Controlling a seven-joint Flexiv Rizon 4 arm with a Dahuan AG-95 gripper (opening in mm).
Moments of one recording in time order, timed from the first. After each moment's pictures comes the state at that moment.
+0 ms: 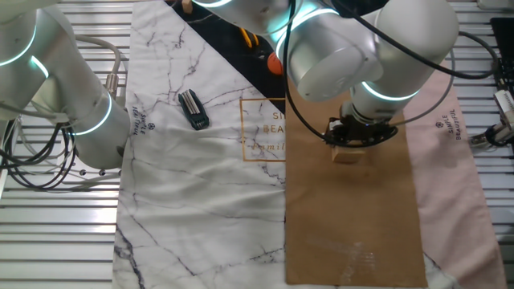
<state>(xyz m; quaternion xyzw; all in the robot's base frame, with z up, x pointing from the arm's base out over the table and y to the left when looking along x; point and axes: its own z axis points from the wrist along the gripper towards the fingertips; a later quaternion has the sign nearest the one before) 0.566 -0.025 0.030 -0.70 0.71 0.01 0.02</state>
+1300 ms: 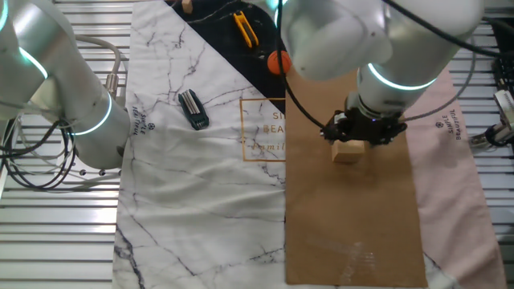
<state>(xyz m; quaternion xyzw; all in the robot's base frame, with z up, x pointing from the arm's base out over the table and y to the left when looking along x) 0.556 -0.055 0.105 -0.66 0.75 0.00 0.01</state>
